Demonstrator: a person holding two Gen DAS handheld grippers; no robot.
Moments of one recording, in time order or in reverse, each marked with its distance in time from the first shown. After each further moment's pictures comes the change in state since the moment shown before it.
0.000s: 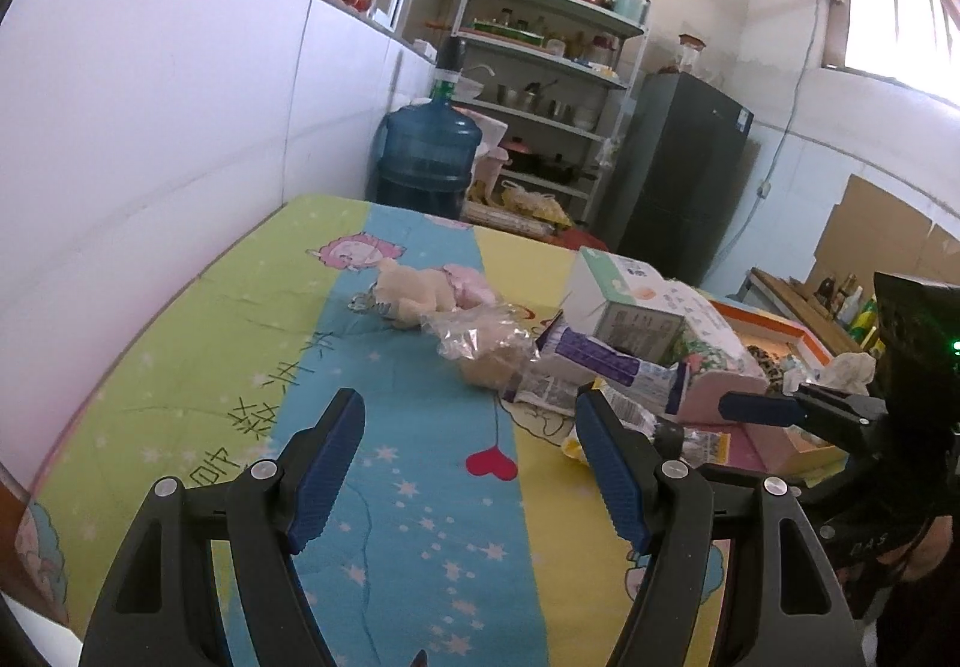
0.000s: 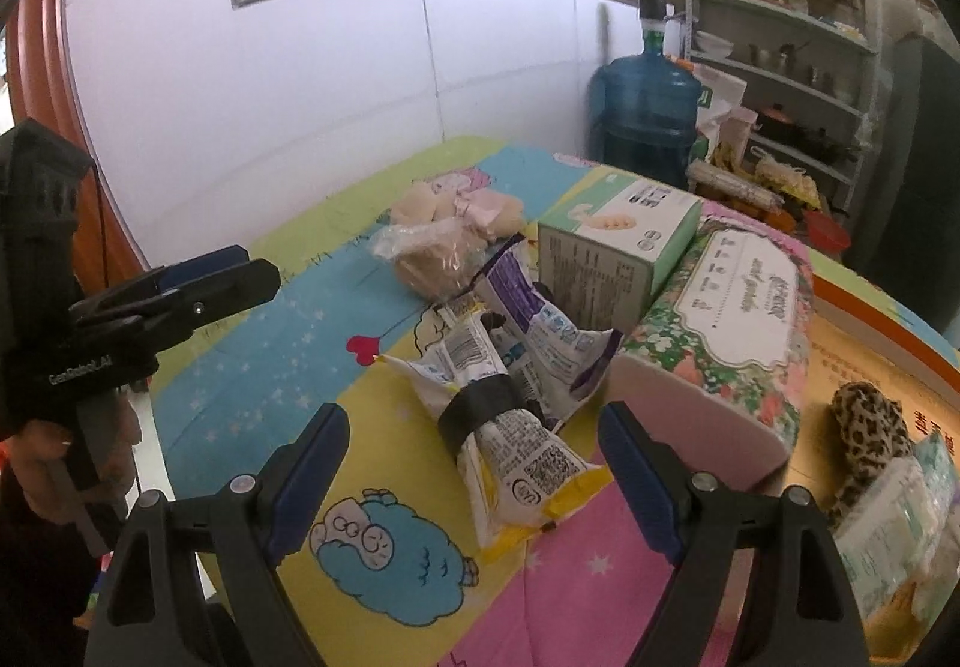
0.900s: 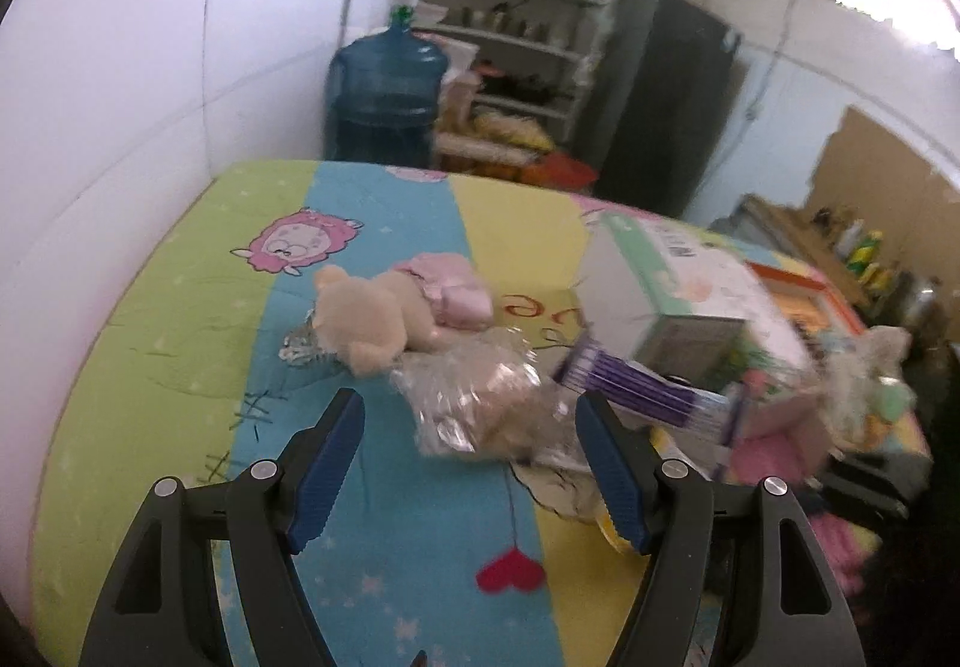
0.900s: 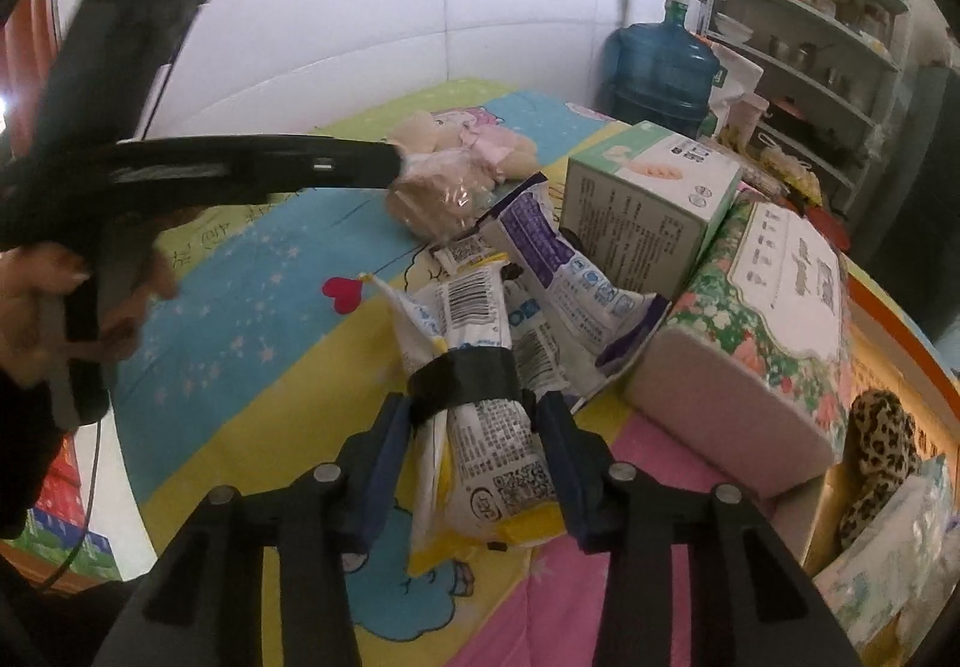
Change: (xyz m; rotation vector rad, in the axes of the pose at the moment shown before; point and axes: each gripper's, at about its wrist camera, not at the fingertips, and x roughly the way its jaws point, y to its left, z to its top) left arm 0.100 -0.007 0.045 0.082 0.214 -0.012; right arm 0.030 0.013 -0.008 -0.057 0.103 -0.056
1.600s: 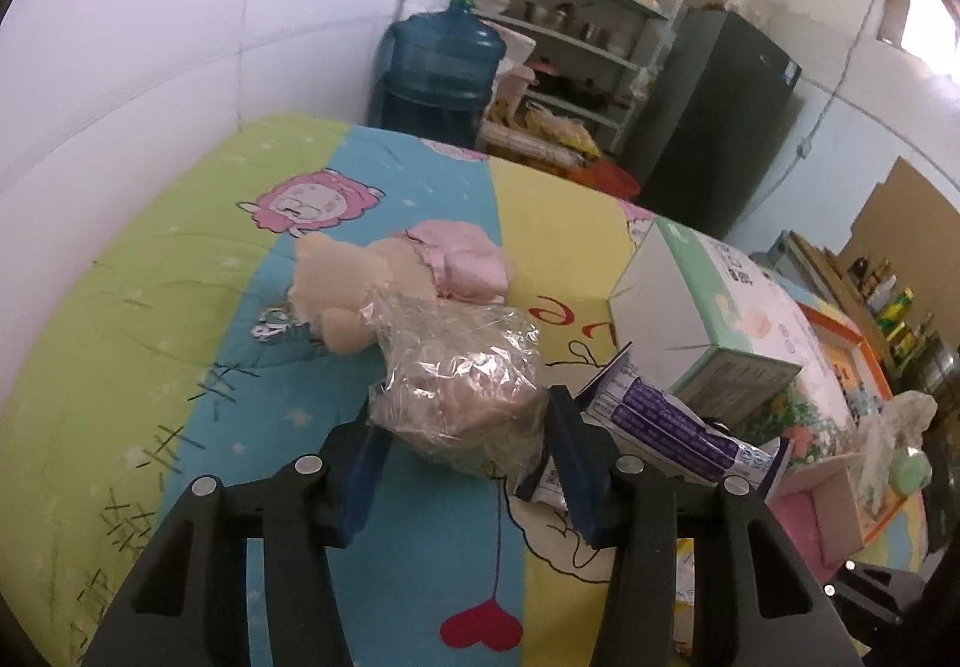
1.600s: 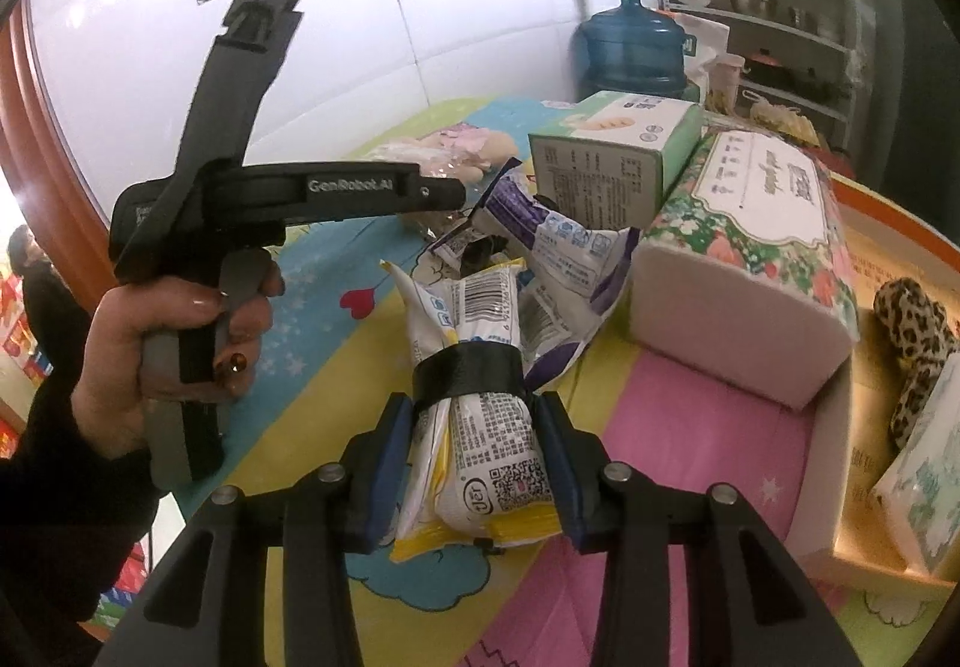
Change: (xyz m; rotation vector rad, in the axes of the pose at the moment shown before) left arm 0.024 0.000 -0.004 -0.146 -0.006 0.037; right arm -0.015 -0.016 -0.026 0.186 -0.072 0.102
